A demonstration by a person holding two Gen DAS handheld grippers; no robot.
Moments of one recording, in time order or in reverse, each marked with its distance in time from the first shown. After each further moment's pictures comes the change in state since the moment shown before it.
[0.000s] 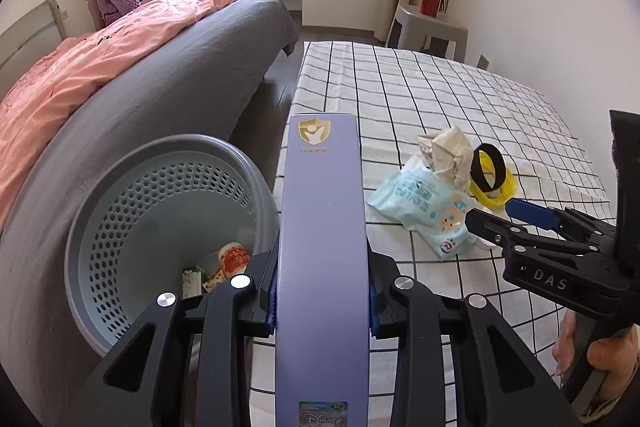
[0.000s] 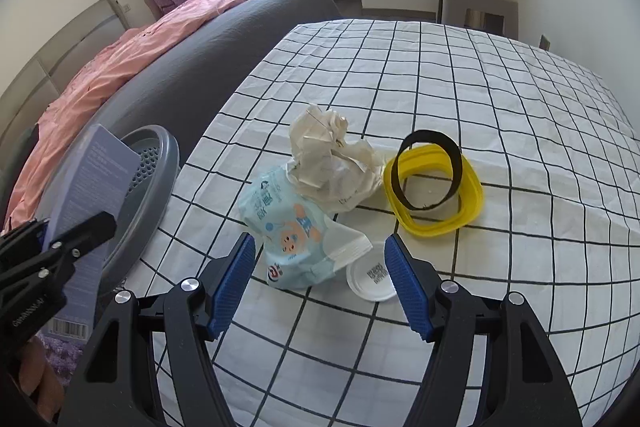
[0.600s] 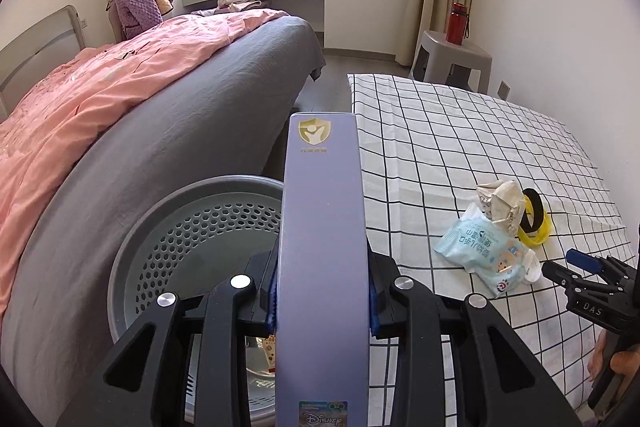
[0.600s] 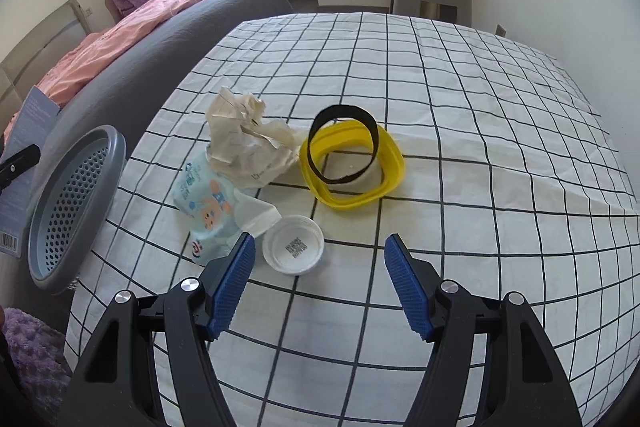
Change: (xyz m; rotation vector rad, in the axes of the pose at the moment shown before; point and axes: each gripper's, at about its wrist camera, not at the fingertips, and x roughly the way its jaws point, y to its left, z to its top) left arm 0.001 0.061 0.027 -0.025 -0.065 0.048; right arm -0.005 -0.036 -0.020 0.057 0.015 -0.155
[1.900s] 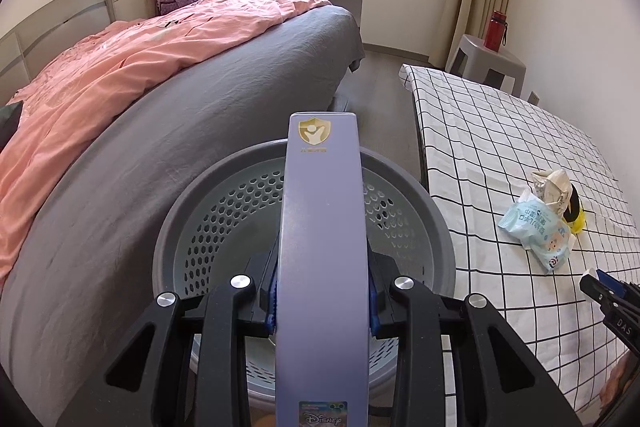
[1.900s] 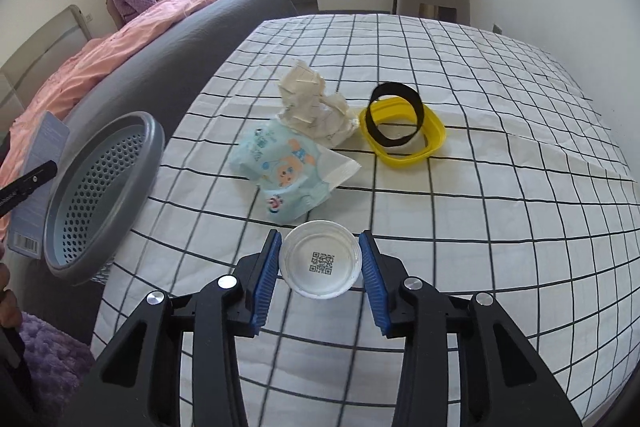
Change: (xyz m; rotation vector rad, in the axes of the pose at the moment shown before) left arm -0.003 0.077 -0.036 -0.096 0.017 0.056; right arm -0.030 0.062 -0.033 0.020 -0.044 0.007
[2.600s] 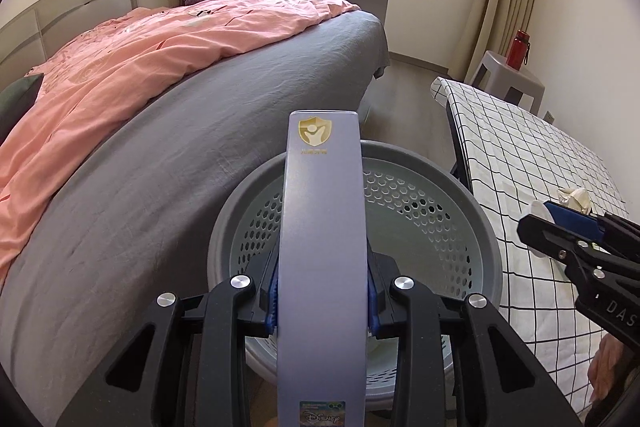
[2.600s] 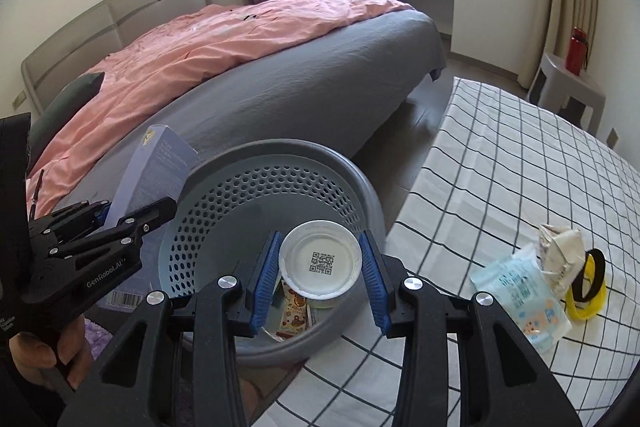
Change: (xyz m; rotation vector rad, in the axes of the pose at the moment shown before) left arm -0.003 0.056 -0.004 -0.070 -0.015 0.026; right arm 0.016 0.188 0.062 -0.334 -0.046 0.289
